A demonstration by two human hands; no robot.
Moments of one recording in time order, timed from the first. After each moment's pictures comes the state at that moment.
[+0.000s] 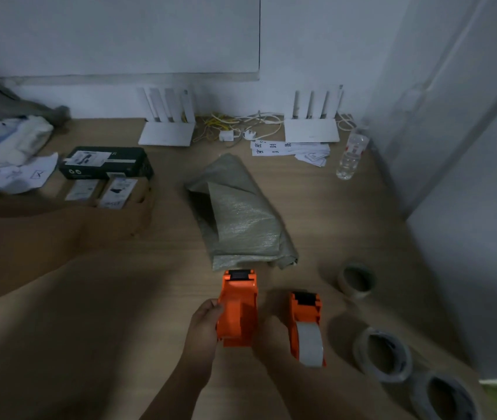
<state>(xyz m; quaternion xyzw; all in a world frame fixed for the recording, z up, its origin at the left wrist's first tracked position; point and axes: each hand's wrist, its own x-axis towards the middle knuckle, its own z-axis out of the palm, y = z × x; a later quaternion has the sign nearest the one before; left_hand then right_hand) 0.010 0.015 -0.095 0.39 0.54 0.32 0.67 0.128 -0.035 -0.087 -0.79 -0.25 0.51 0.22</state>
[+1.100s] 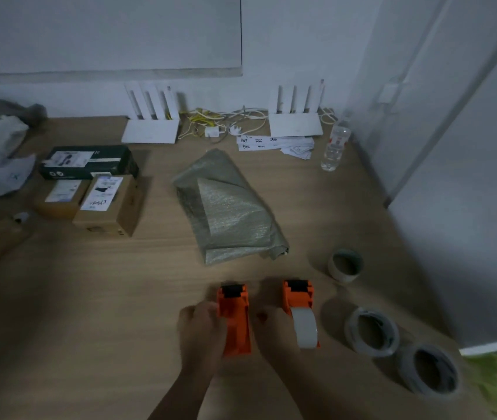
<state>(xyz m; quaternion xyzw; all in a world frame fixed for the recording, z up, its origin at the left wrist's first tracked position) -0.007 0.000 -0.107 0.63 0.65 0.18 0.38 0.122 -0.056 -0.116 -0.83 -0.35 0.36 0.24</state>
